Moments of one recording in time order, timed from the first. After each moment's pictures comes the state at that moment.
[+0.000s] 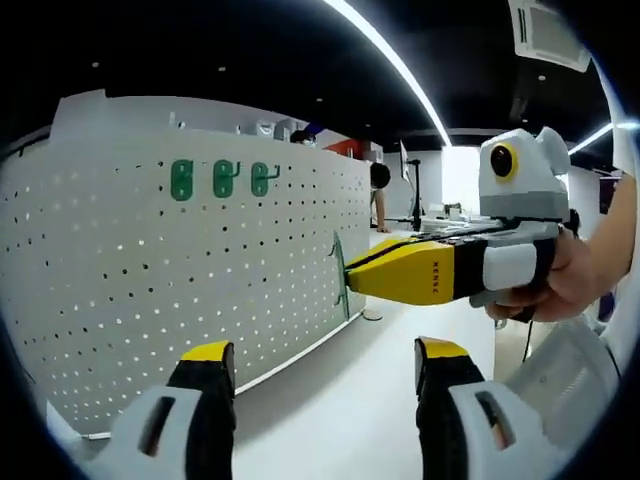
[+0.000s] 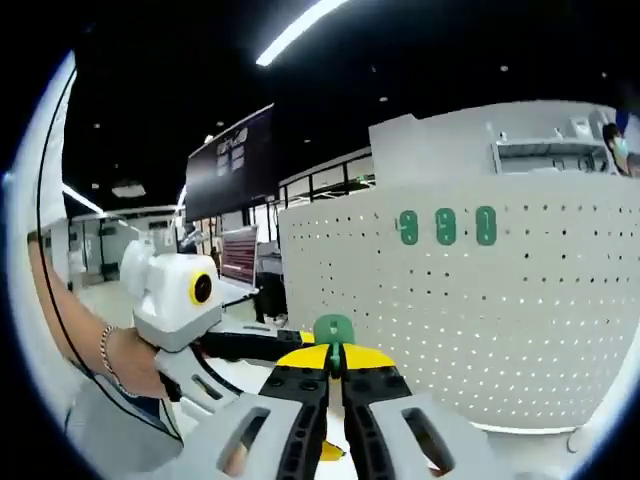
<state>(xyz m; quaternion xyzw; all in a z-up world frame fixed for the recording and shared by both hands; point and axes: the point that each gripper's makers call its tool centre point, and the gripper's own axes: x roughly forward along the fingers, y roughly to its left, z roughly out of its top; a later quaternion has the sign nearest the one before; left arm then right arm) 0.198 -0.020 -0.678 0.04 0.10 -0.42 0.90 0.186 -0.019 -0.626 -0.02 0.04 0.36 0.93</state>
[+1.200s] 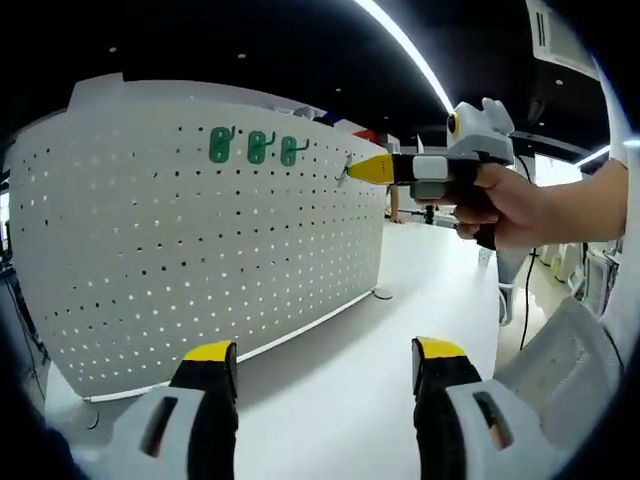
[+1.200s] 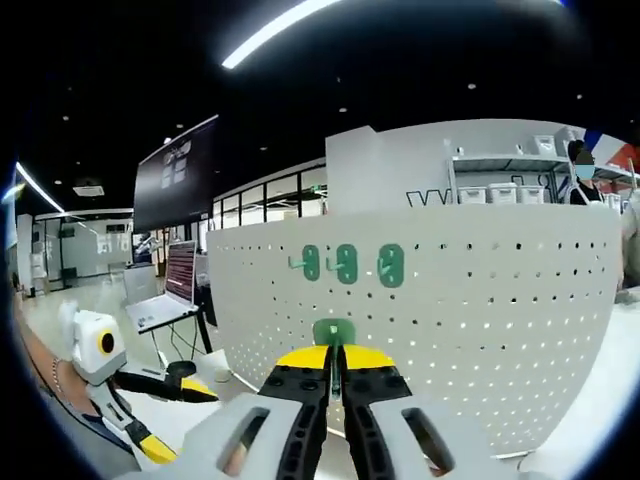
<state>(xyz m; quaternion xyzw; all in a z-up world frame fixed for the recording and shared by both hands) 0.183 0.020 -0.710 0.02 0.13 -0.38 0.91 0.263 -0.099 -0.592 0.02 0.02 0.26 0.97</state>
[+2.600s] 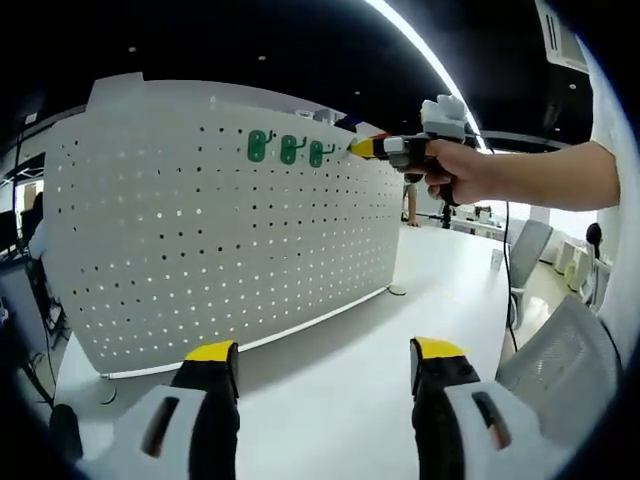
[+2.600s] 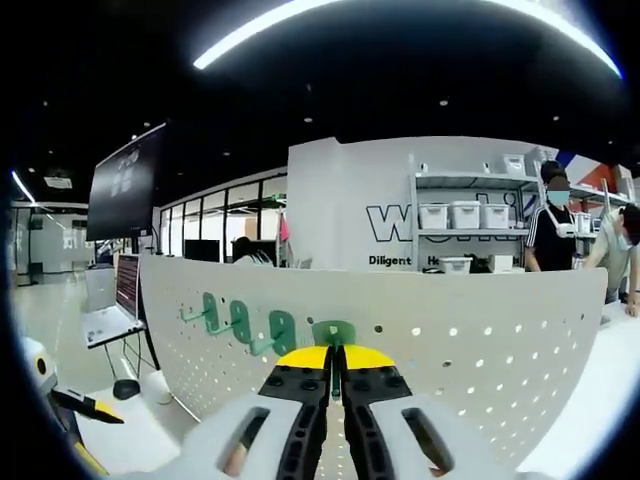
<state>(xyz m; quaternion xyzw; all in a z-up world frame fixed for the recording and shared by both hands) 0.170 0.056 -0.712 0.01 0.13 -0.35 0.93 0.344 -0.154 -0.547 0.00 0.00 0.18 0.98</state>
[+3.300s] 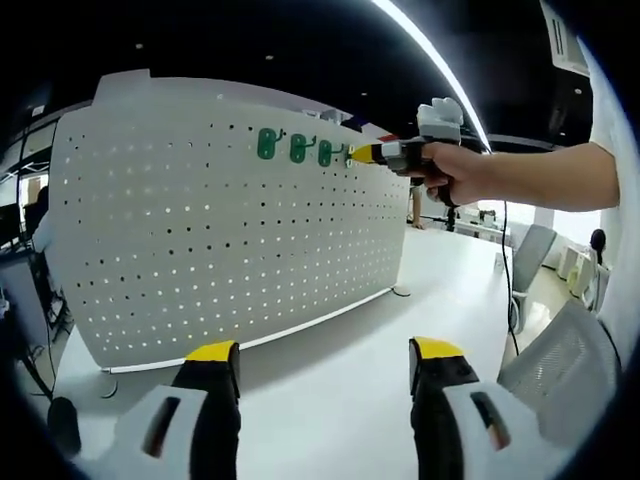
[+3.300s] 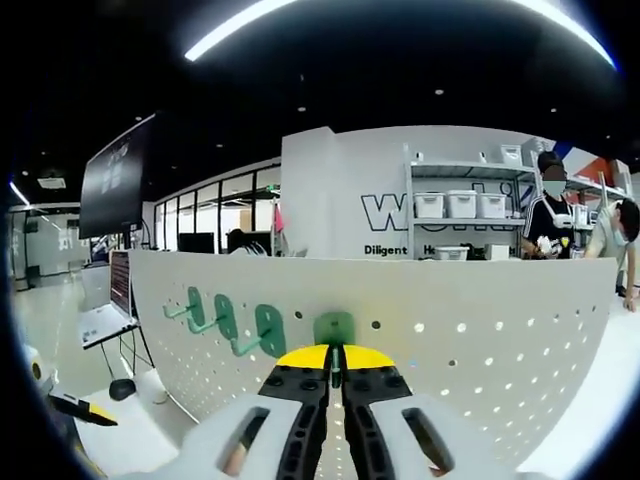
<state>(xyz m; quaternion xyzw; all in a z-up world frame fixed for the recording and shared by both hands) 0.172 0.062 -0.714 0.00 0.13 -0.34 0.93 0.359 -0.152 -0.555 0.01 0.02 0.17 0.99</state>
